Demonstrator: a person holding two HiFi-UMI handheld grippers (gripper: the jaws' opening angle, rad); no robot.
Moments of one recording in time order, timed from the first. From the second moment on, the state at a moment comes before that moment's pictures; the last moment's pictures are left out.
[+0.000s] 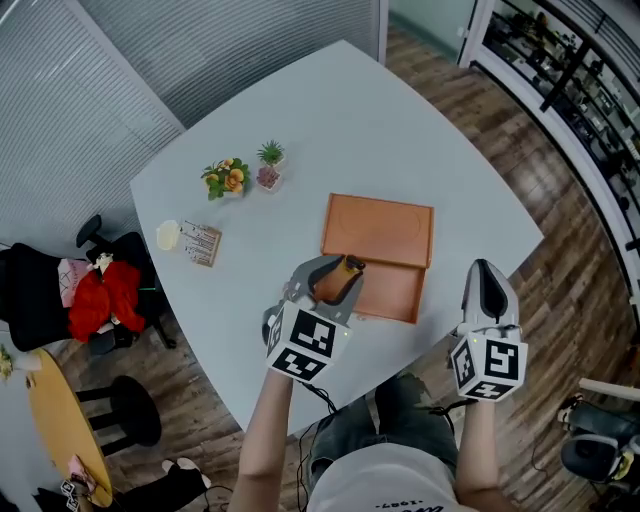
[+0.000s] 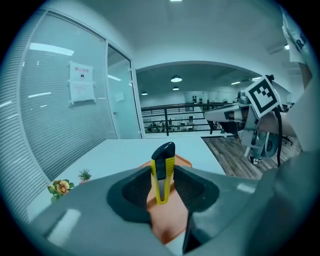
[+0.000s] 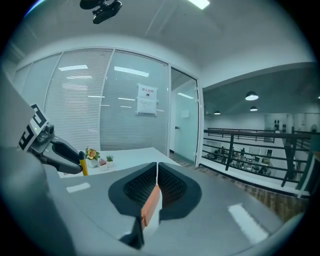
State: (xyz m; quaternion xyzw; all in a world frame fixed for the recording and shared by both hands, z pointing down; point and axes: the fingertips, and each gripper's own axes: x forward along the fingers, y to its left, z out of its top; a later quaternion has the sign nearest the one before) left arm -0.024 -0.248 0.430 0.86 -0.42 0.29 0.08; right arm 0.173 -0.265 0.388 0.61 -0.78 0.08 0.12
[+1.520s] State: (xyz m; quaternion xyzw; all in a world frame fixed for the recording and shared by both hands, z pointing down) left arm -0.110 -0.234 0.260 0.76 -0.64 0.03 0.00; right arm 0.128 -0.284 0.276 0.59 -0.80 -0.02 0.03
